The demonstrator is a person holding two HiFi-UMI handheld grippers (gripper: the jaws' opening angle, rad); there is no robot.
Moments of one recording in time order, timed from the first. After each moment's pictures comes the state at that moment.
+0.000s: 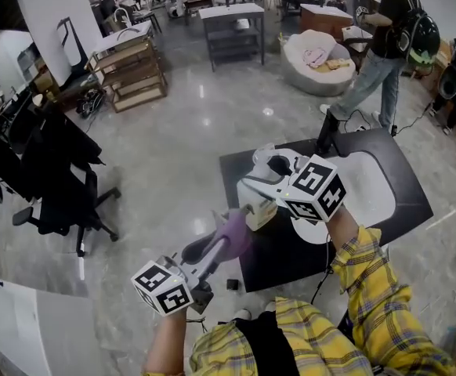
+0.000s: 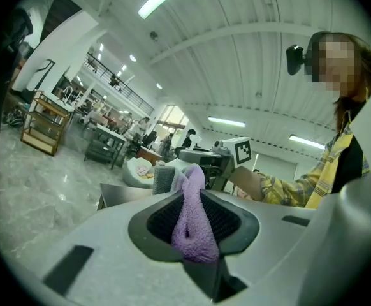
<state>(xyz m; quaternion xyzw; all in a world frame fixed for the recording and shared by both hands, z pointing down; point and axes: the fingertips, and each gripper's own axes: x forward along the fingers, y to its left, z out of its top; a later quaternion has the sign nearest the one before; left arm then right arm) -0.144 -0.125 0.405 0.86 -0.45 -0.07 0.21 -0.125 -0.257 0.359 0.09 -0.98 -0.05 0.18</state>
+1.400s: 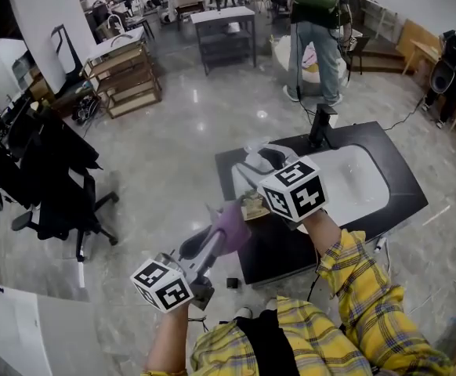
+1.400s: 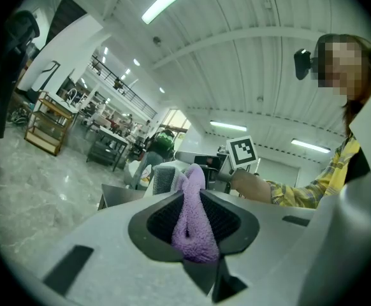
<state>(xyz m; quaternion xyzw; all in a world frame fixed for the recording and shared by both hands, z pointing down) -0.142 -0.106 0.394 0.86 -0.46 -0.09 0.21 -0.109 -0.265 0.353 0.27 -0.95 0.02 0.15</state>
